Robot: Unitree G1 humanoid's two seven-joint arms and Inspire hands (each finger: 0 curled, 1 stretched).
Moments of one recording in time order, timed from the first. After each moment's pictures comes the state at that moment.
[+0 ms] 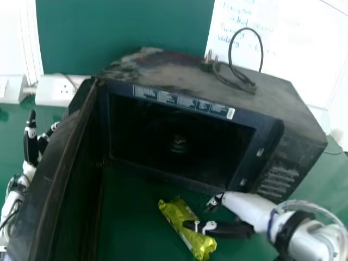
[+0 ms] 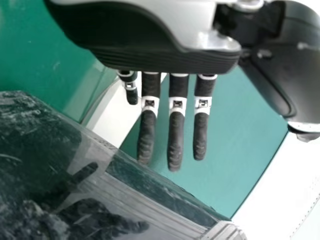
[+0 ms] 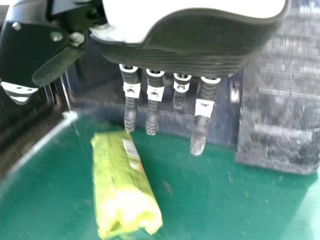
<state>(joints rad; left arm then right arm) -0.38 0.24 0.41 0.18 -0.65 0.18 -0.39 -0.18 -1.27 0.06 -1.01 -0.31 0.86 0.85</state>
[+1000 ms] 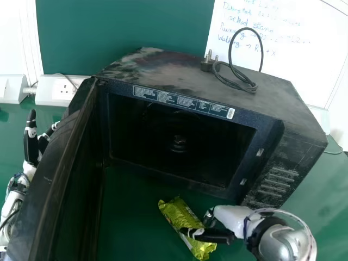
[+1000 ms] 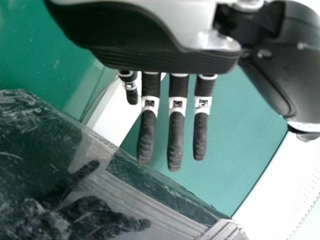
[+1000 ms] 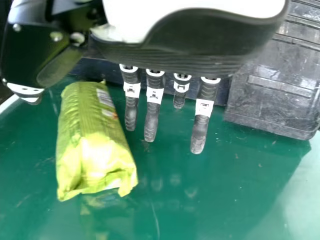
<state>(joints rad) -0.38 0.24 0.41 0.18 -0.65 0.18 -0.40 -0.32 -1.09 0.46 -0.88 -0.75 0.94 1.01</state>
